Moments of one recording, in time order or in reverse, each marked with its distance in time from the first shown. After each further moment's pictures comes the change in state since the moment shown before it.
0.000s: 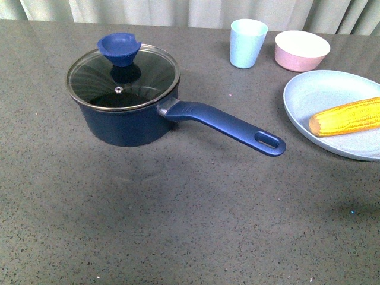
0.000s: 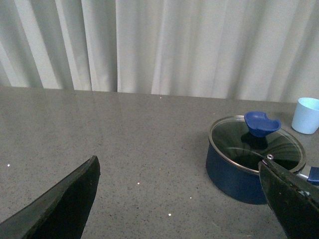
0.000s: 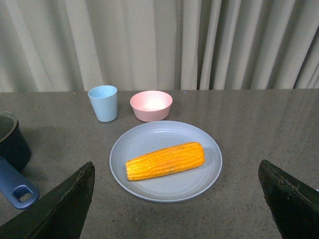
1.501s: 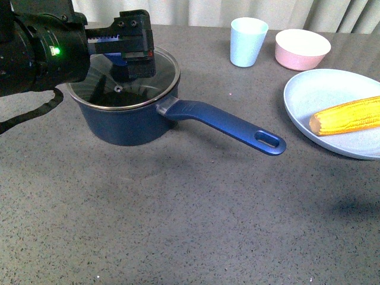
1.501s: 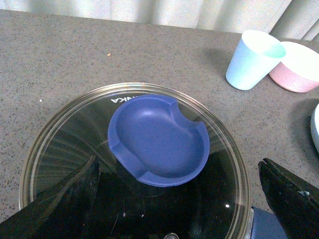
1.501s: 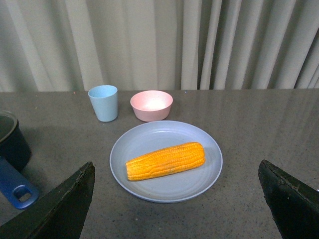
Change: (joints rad) left arm -0.353 1.839 0.739 0.759 -0.014 -0.216; right arm 0.000 0.000 0.000 0.000 0.000 0.000
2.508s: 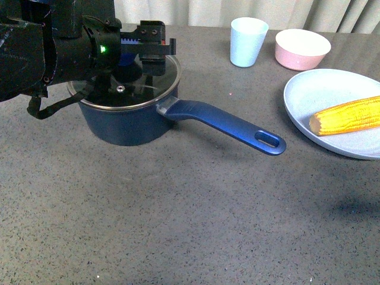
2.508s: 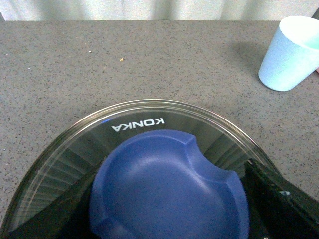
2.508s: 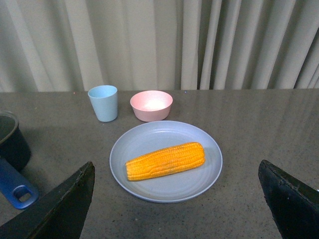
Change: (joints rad) left arm -0.030 0.164 0.198 -0.075 -0.126 0.077; right arm 0.000 0.000 0.000 0.000 0.000 0.000
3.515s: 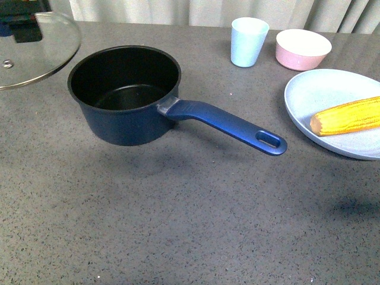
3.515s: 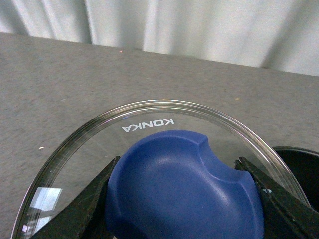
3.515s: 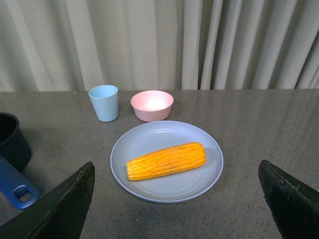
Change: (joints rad) left arm 0.245 -0.251 -0.220 0.079 -0.077 0.015; right arm 0.000 0.000 0.000 0.000 0.000 0.000
